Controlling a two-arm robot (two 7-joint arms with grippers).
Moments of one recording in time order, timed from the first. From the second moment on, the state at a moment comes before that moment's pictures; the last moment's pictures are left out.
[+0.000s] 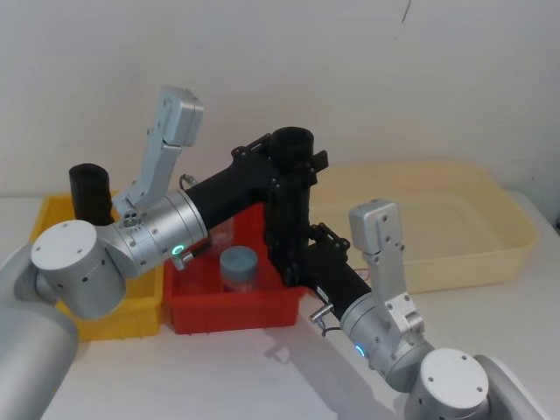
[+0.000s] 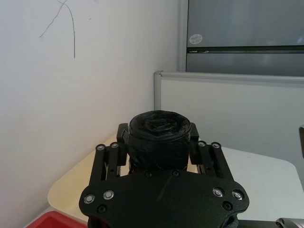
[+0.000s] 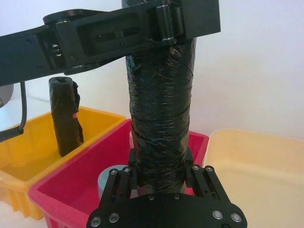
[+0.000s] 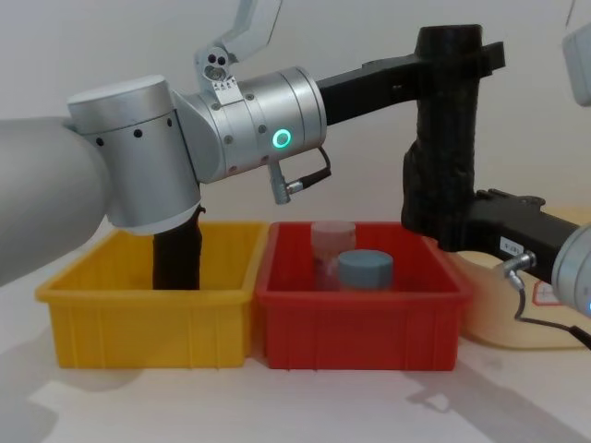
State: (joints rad) left arm -0.79 0.03 0.54 -0.97 -0.55 -0.13 -0.79; right arm 0.23 0.16 -0.30 -1.47 0.15 -0.05 0.17
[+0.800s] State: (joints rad) left arm -0.79 0.03 0.54 -0.97 -0.55 -0.13 -0.79; right arm 0.29 0.14 -0.20 -1.41 0.16 -0.01 0.12
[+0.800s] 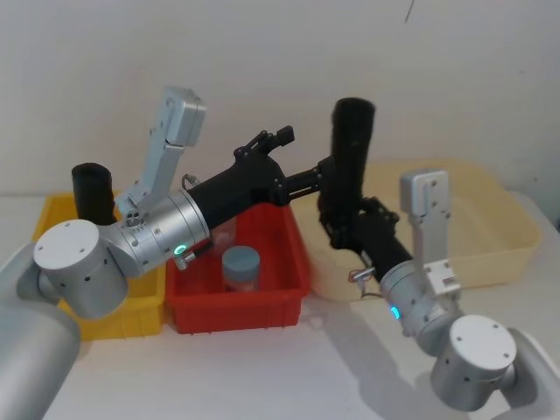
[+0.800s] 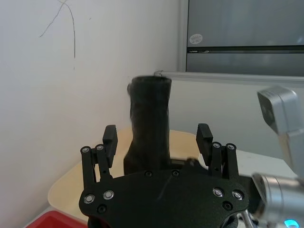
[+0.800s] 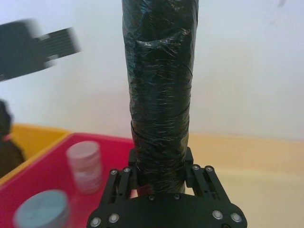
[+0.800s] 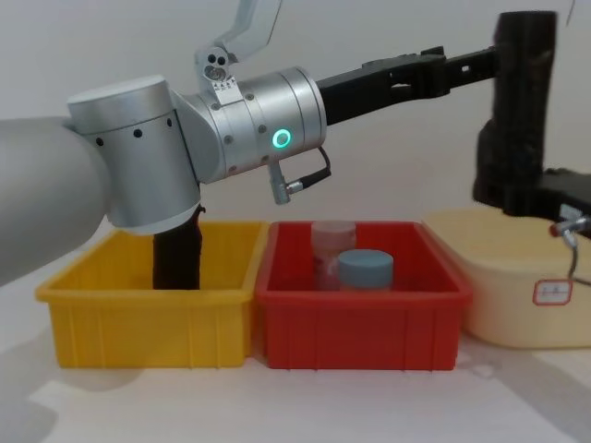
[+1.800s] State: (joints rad) left arm -0.79 0.03 0.54 -0.97 -0.55 -0.13 -0.79; right arm 0.43 0.26 -0.07 -1.30 0.03 0.06 0.00
